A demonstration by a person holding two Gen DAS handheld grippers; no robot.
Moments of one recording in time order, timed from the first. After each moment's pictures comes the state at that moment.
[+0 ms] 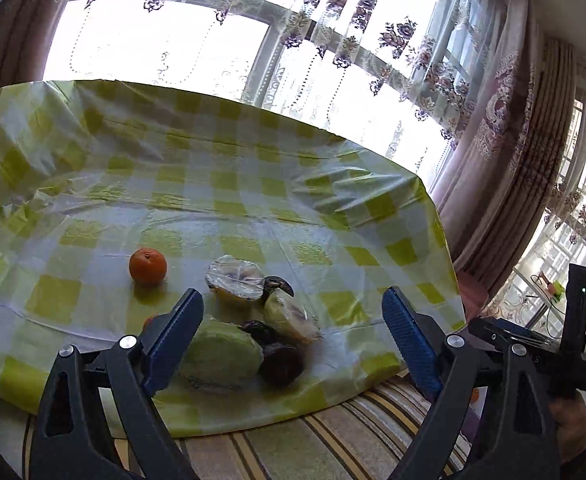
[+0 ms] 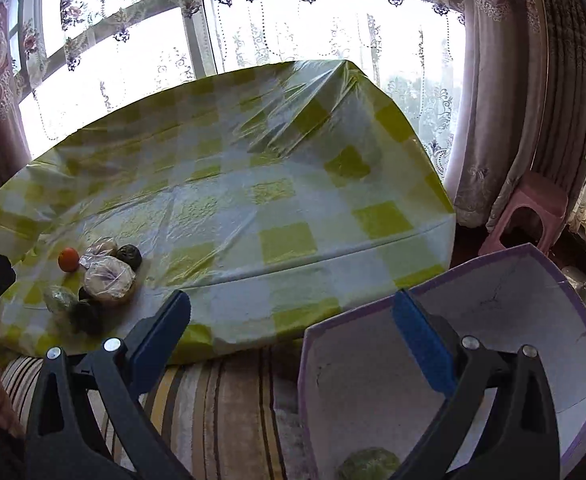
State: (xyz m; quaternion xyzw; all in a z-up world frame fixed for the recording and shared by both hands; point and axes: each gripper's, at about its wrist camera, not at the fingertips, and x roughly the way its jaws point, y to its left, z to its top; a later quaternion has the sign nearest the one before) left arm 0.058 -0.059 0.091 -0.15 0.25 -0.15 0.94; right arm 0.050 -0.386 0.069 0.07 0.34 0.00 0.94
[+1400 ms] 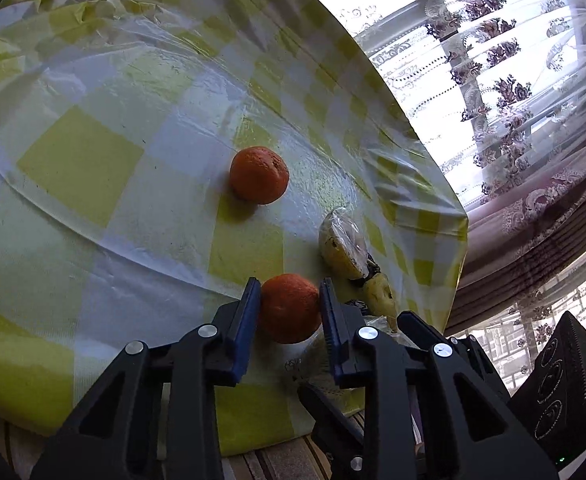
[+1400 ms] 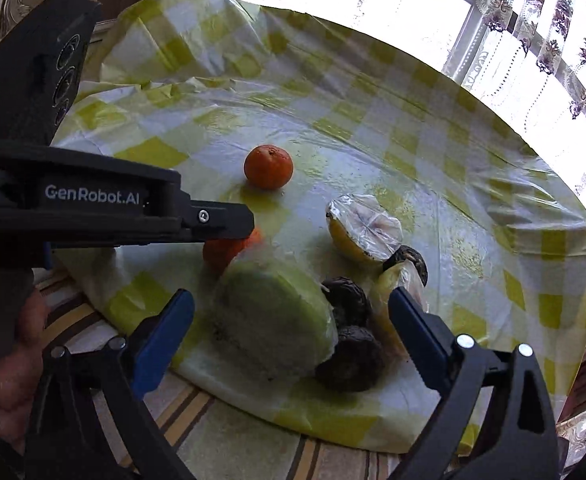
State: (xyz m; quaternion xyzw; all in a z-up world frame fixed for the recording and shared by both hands) left arm 0.103 0.031 0.001 -0.37 0.38 -0.15 0.84; right arm 0.085 -0.100 0.025 -0.24 0.34 0.20 0.88
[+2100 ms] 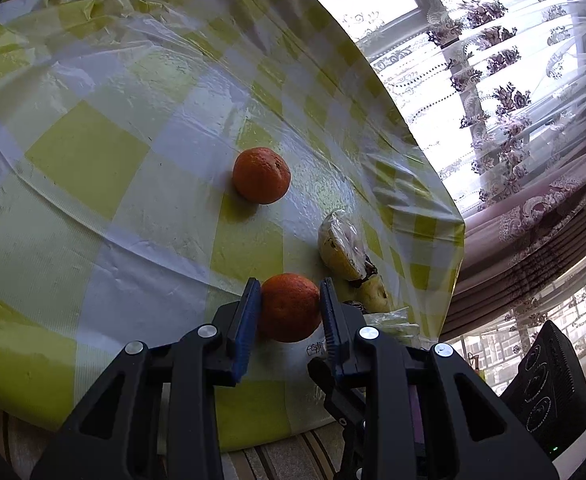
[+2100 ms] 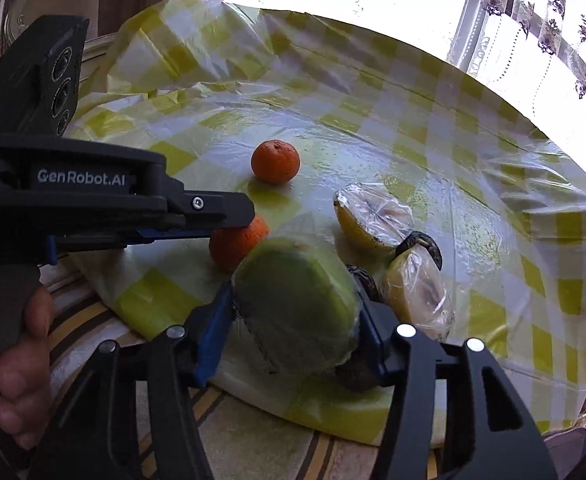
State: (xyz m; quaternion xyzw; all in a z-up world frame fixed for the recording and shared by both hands) left arm 0.103 0.037 0.000 -0.38 0.37 -0.15 0.83; right arm 0.085 -0.120 0.024 -0.19 0.35 0.24 0.89
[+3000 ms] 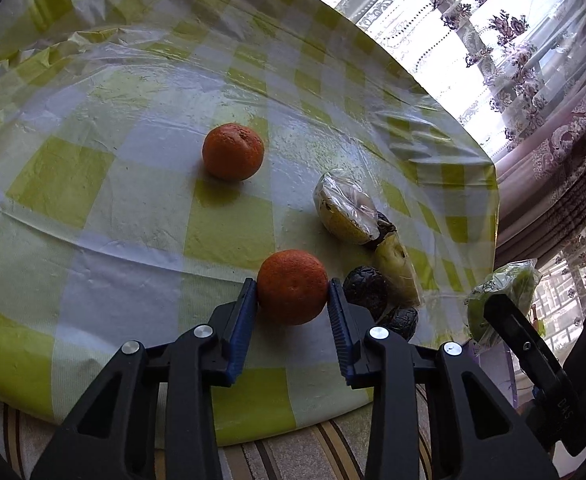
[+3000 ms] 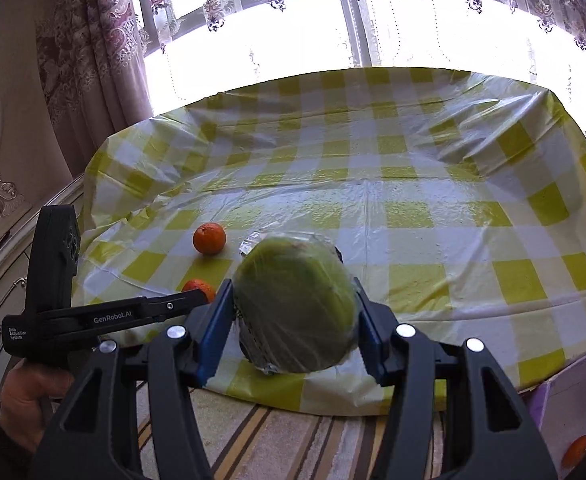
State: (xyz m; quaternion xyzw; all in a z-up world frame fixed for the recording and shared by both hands) left arm 0.109 -0.006 0.008 -0.25 0.41 -0.13 0.87; right arm 0.082 -0.249 0.066 0.04 0.31 0.21 0.93
